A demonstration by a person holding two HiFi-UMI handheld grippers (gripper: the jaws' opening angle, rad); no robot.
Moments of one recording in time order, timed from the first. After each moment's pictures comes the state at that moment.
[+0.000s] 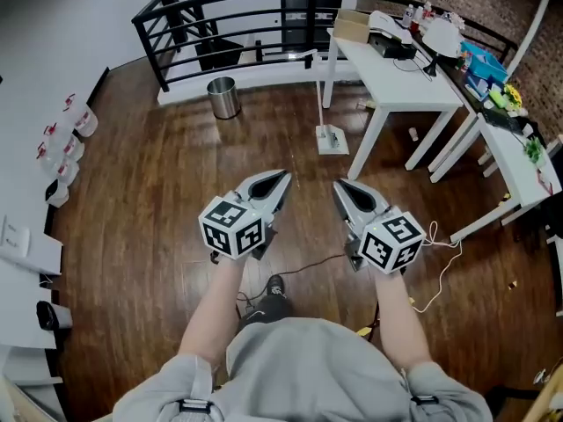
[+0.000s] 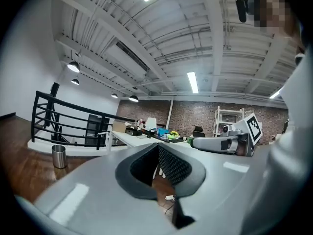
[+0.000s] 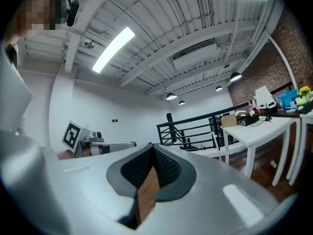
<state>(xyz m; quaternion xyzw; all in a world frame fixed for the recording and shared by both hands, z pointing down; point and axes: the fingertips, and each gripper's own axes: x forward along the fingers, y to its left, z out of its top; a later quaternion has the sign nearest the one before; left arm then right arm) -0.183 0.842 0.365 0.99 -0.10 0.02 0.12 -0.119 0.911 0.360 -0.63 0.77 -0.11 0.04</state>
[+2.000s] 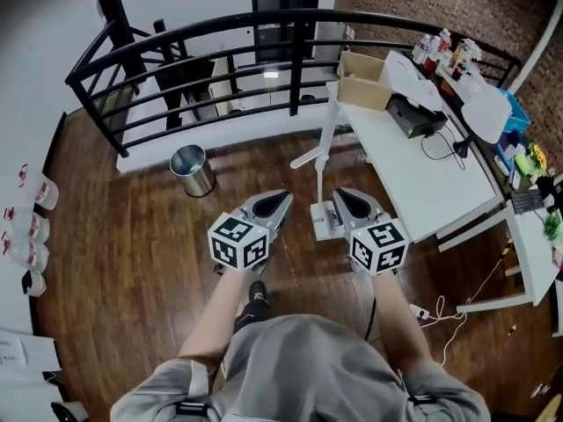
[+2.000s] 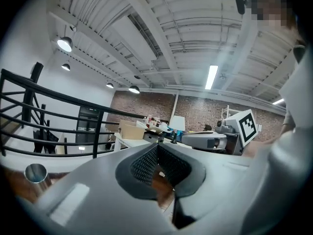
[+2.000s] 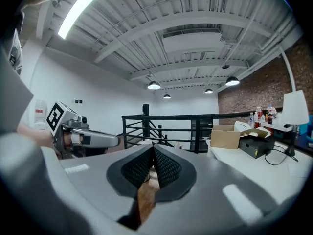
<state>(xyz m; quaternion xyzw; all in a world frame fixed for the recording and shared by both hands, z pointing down) 0.161 0.263 0.409 0.99 -0.05 0.06 0.14 0.238 0.318 0.404 -0.71 0.70 -0.10 -0.06</state>
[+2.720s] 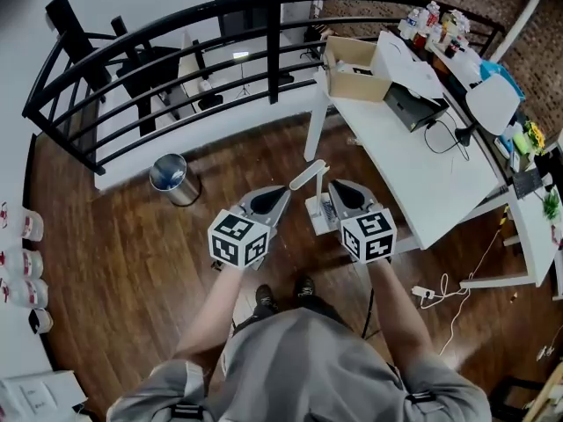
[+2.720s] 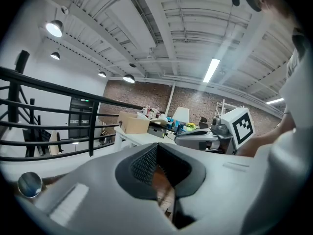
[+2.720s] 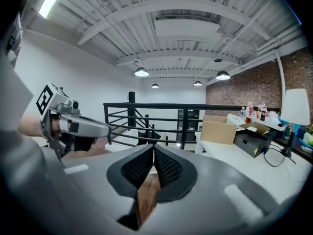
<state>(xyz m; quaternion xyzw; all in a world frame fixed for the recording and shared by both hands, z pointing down) 0.244 0.145 0.450 0.98 0.01 0.12 0.14 0.323 0.199 0.463 -0.76 0.63 -0.14 -0.12</state>
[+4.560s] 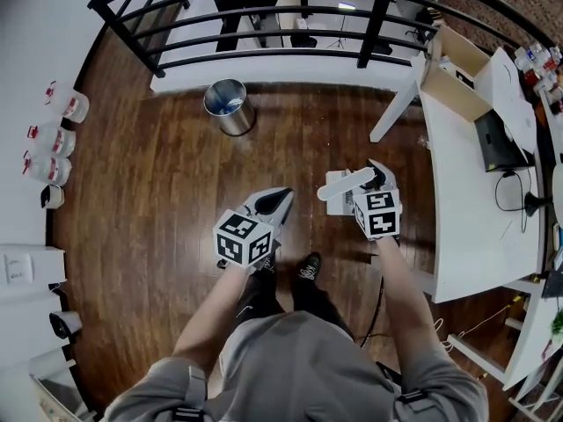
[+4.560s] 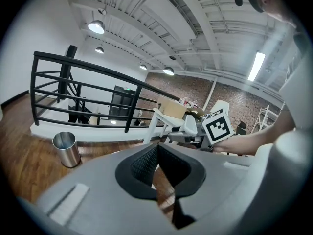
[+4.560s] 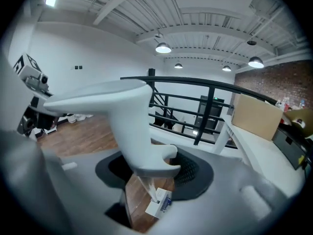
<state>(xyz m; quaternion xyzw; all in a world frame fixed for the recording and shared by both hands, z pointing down) 0.193 0.116 0.572 0.93 -0.21 0.18 0.24 0.361 0.104 0.621 -0.64 0.71 -0.18 -0.24</state>
